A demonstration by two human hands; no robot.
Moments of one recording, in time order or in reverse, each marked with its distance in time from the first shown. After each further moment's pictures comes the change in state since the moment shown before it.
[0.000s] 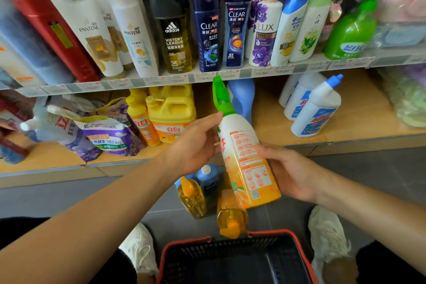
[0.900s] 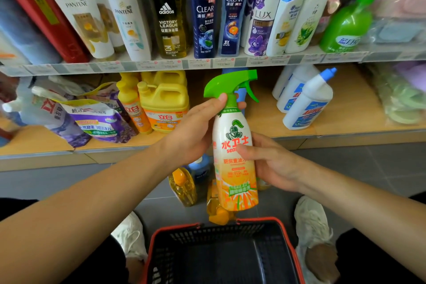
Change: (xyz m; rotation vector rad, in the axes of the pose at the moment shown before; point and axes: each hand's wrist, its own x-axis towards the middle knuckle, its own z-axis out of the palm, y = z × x) left_hand -0.010 0.000 0.020 0.013 -0.076 0.110; right_hand 0.005 0.004 0.017 -0.089 -0.024 -0.093
